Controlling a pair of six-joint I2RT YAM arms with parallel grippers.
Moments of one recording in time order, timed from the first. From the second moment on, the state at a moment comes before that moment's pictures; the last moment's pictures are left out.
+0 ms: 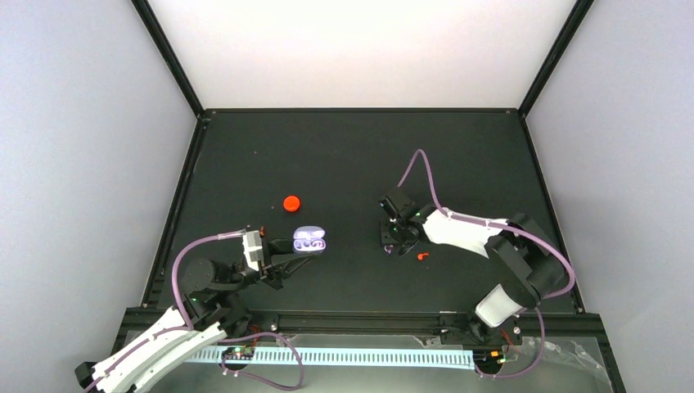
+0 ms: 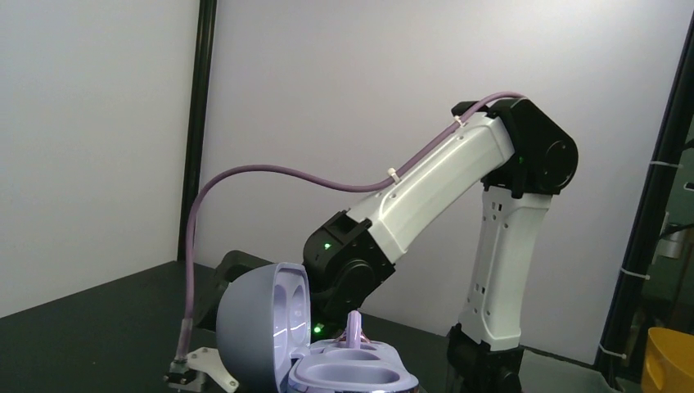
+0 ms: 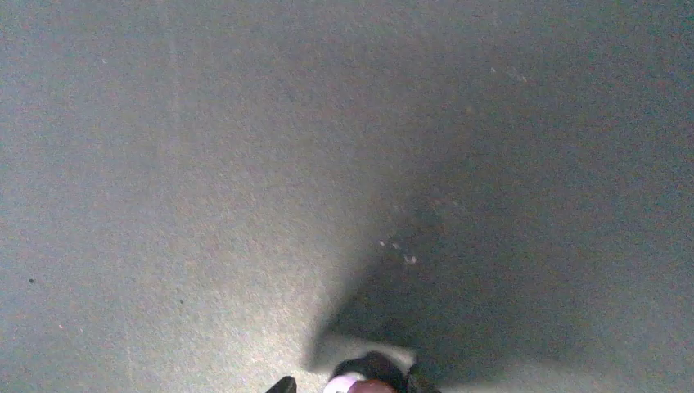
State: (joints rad) left arm -0.86 0.17 0.27 0.23 0.33 -0.29; right arm 0.72 1.57 0.81 -0.39 0.01 0.68
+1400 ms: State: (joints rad) left arm -0.86 0.20 0.27 0.23 0.33 -0.29; right arm 0.83 1.46 0.74 -0.32 0.09 0.39
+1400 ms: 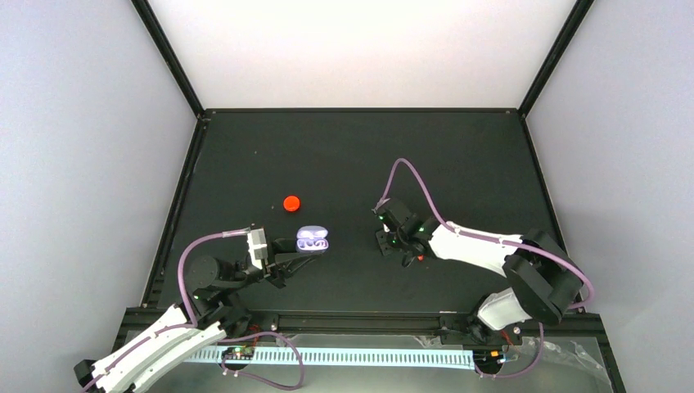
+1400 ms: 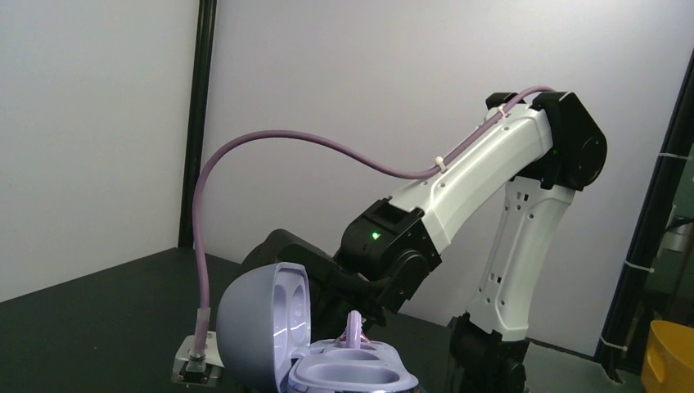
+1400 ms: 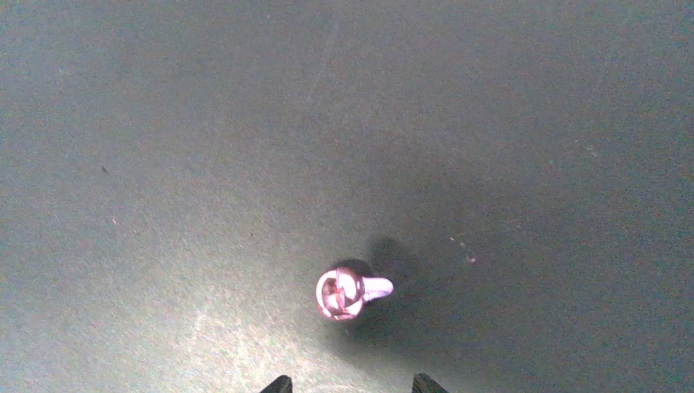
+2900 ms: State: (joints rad) left arm -0.86 0.19 0.27 0.23 0.33 -0.29; right arm 0.75 1.60 0.83 -0.32 -0.11 0.42
